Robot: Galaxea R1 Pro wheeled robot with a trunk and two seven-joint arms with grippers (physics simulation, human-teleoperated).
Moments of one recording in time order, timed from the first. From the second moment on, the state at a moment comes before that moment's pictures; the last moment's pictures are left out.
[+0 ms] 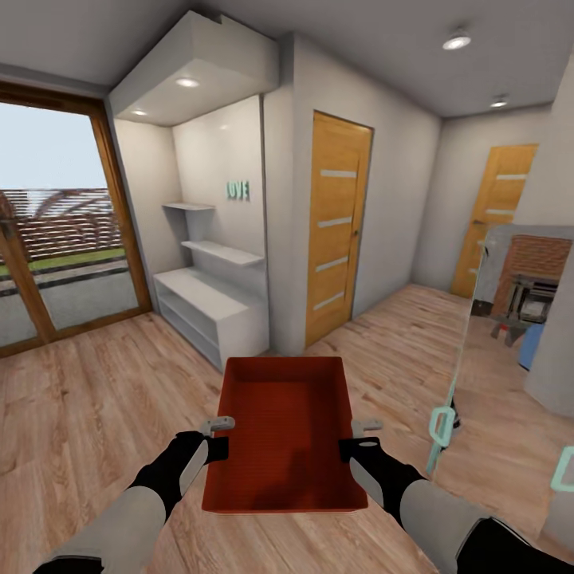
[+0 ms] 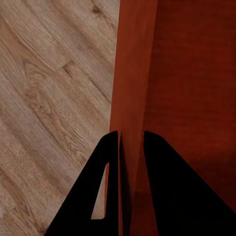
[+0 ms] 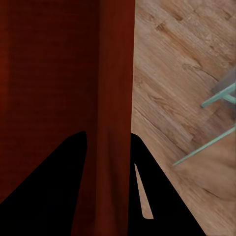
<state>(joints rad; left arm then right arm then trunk) -0.70 -0.07 -0.02 -0.47 0.15 0.49 0.11 -0.78 0.06 0.69 -0.26 -0.61 0.18 -0.32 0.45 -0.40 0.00</state>
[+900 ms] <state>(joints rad) -0.70 -0.07 -0.02 -0.47 0.15 0.49 0.11 -0.78 0.06 0.69 -0.26 -0.61 0.18 -0.32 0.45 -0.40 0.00</state>
